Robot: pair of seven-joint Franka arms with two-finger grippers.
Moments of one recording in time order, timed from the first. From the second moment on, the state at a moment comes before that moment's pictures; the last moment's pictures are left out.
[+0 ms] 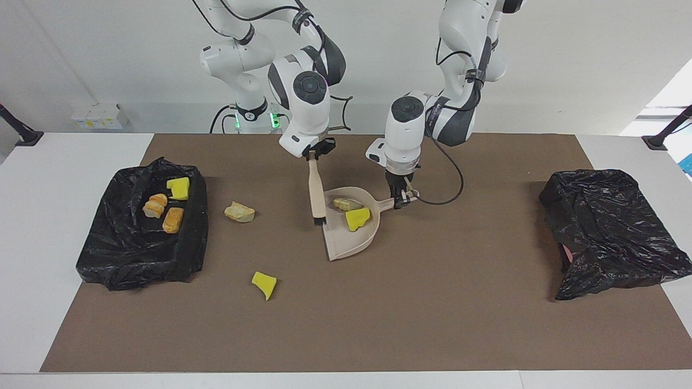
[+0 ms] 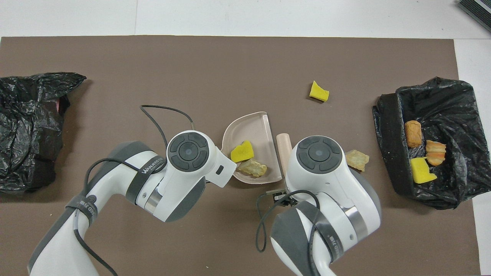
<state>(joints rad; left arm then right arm) -0.62 0.19 0.00 -2.02 0.07 2.22 0.75 0.36 0.02 0.14 -2.06 0.02 1.76 0.39</state>
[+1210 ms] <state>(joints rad) -0.64 0.19 0.00 -2.02 0.07 2.22 0.55 0.11 -0.13 0.14 -2.32 -0.43 1.76 0.41</state>
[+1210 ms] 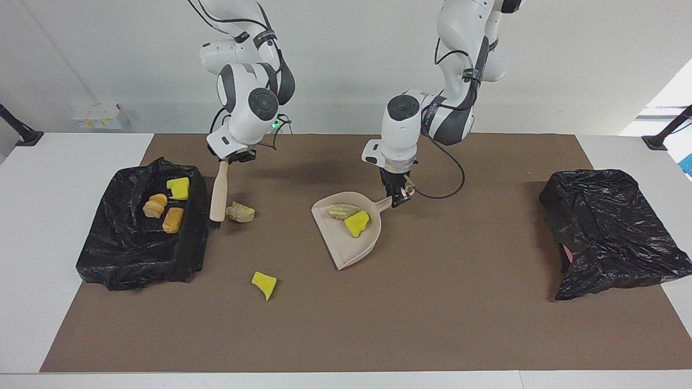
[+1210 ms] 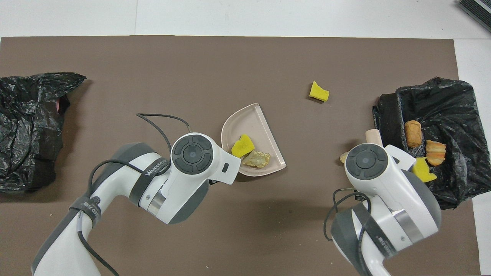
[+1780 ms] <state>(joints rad) -0.65 0.19 0.00 -2.02 0.07 2.20 0.55 0.06 -0.13 0.15 -2.39 -0.24 1.88 0.28</state>
